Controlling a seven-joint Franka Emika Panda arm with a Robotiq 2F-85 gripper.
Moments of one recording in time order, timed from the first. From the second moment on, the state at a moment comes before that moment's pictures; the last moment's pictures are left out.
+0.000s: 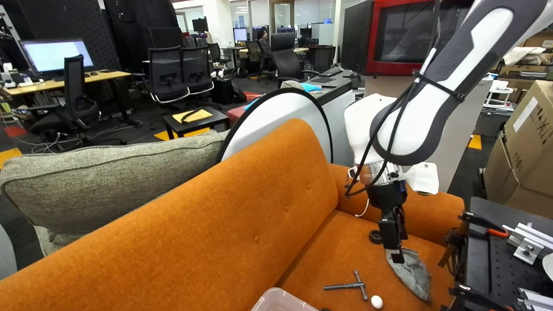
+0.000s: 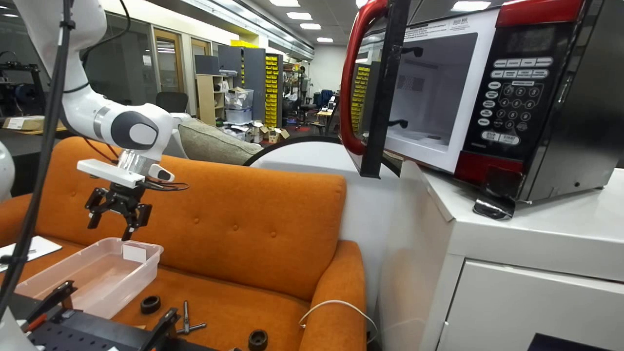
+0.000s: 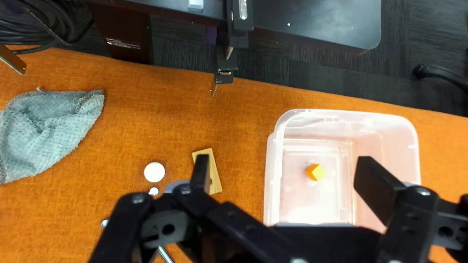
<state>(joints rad) 0.17 0.24 0.13 -2.49 0.35 2.29 -0.16</state>
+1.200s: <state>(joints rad) 0.15 0.29 0.13 -2.48 0.35 2.42 -0.24</state>
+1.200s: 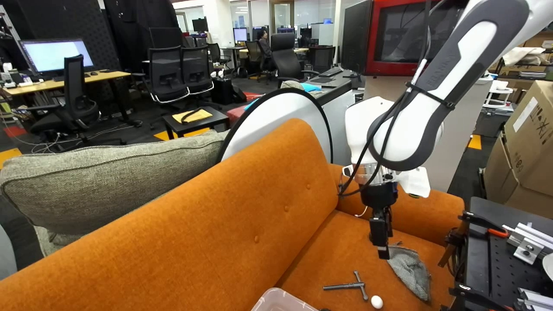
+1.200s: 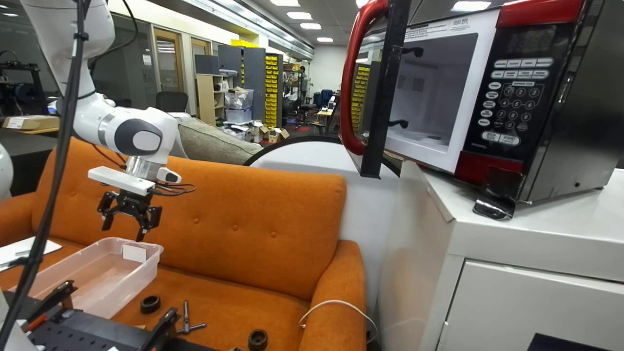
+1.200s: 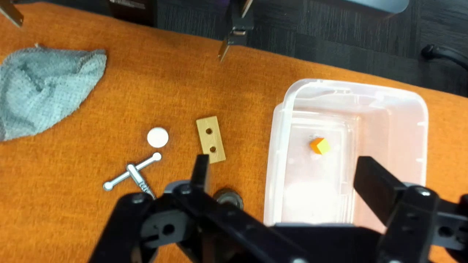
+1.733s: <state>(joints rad) 0.14 0.59 0.21 -2.38 0.31 2.71 -0.27</state>
